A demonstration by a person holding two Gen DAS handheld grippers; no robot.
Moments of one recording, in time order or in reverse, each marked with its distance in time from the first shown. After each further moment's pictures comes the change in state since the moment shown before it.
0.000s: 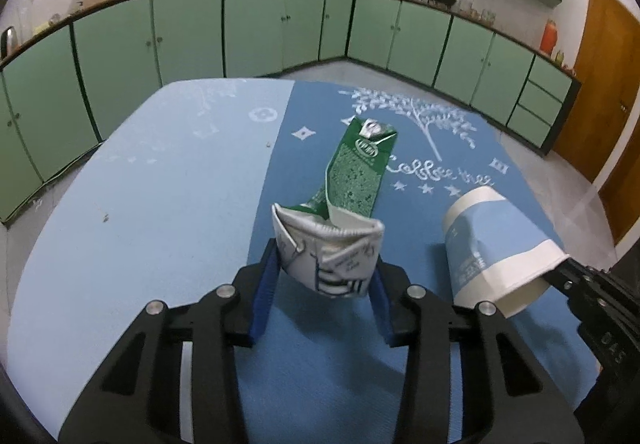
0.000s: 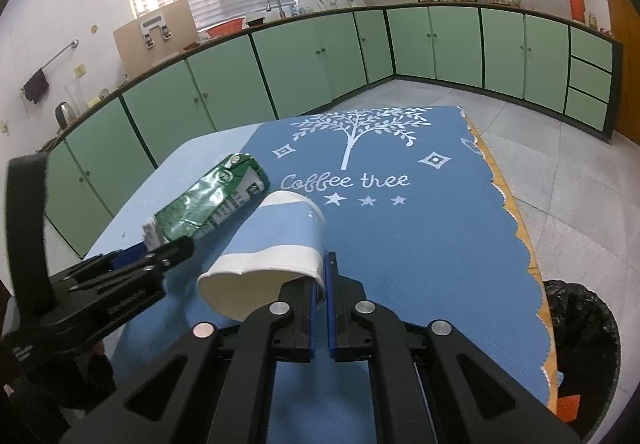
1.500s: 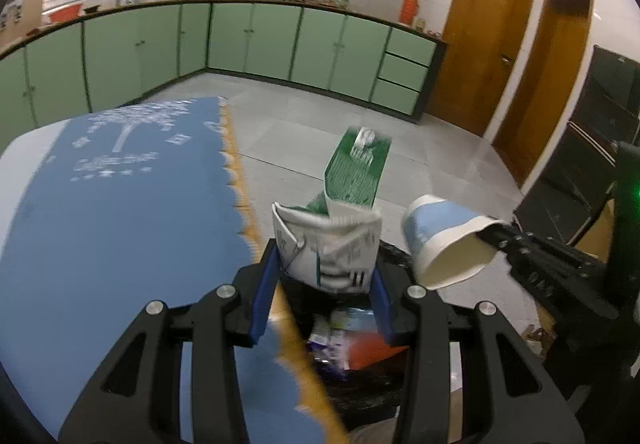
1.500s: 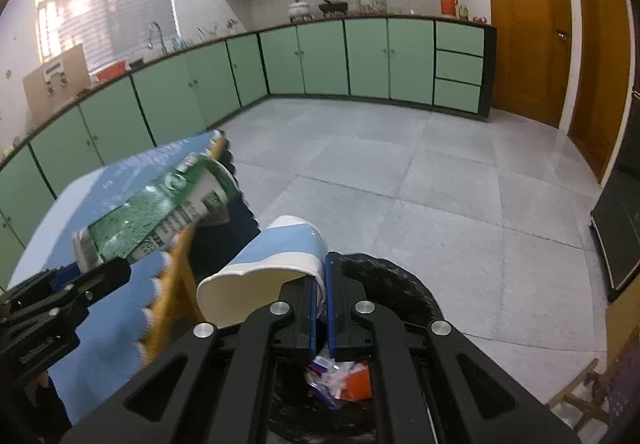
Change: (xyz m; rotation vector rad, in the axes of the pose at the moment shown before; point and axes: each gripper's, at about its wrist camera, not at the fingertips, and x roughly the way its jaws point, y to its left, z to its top) left arm -0.054 -0.274 -0.068 0.230 0.003 -0.397; right arm -0.173 -0.235 -0.052 0.156 -0.064 -0.368
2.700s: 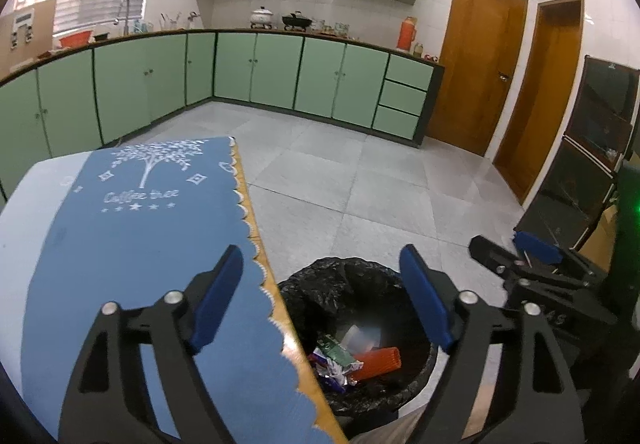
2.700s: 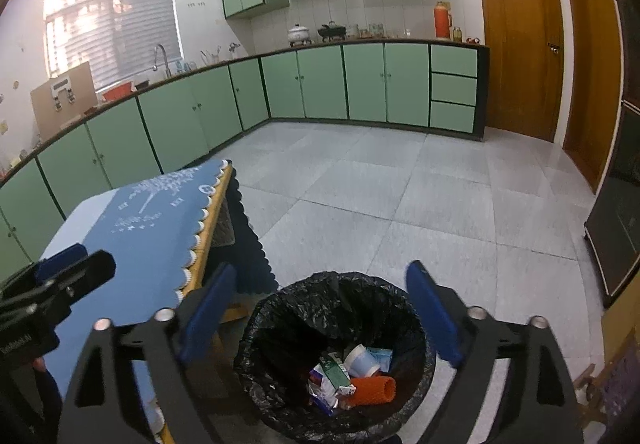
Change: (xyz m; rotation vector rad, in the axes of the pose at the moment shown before) left arm -0.073 -0.015 0.002 0.014 -0.113 0.053; right arm -0.064 0.002 0.008 0.008 -0.105 0.018
